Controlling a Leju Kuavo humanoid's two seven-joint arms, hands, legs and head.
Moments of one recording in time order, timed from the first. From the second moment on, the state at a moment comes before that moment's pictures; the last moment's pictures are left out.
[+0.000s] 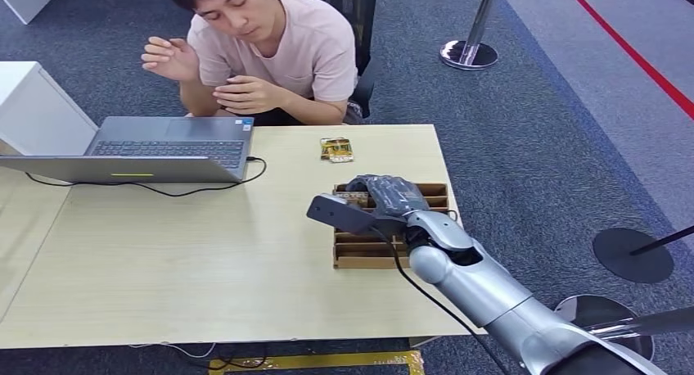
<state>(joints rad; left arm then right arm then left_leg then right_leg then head) -0.05 -0.06 0.82 -0.23 -1.49 -0.06 0.18 -0.49 -0.06 0.63 -1.22 0.74 -0.01 0.09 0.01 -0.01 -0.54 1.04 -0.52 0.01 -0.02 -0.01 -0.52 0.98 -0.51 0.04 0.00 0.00</state>
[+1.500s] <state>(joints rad) -0.05 -0.06 0.83 -0.23 -1.49 -0.04 0.15 -0.51 -0.06 0.65 -1.19 0.75 -0.02 0.11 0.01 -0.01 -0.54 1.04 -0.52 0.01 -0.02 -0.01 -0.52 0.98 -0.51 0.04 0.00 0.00</state>
